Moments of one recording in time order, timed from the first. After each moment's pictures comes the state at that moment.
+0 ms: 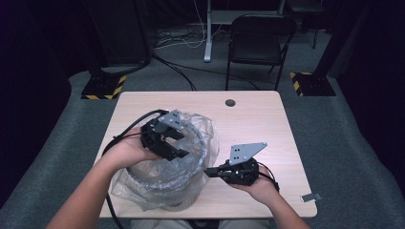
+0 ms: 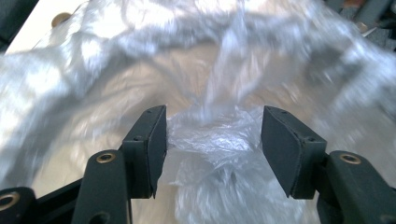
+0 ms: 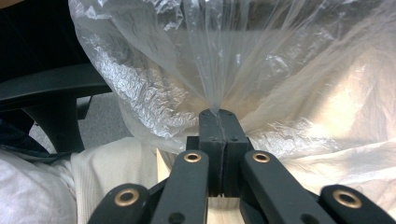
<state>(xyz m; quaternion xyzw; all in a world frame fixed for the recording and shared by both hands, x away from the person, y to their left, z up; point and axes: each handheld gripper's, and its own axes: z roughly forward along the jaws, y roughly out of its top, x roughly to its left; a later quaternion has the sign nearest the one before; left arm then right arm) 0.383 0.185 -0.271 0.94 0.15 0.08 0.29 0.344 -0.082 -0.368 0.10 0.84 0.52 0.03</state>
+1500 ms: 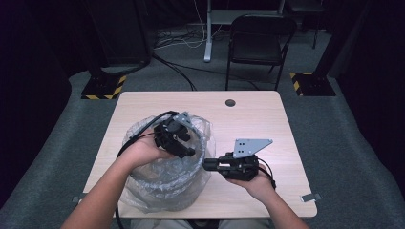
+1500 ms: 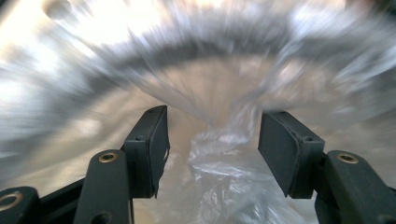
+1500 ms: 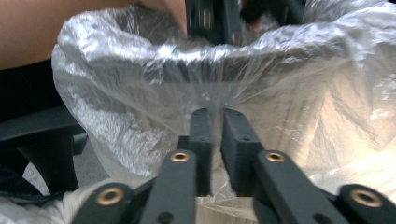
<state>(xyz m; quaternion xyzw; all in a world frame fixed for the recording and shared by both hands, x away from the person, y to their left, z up) 0.404 0.158 -0.291 0.93 0.17 0.08 0.31 0.351 -0.083 -0.364 0.11 0.80 0.58 0.03</state>
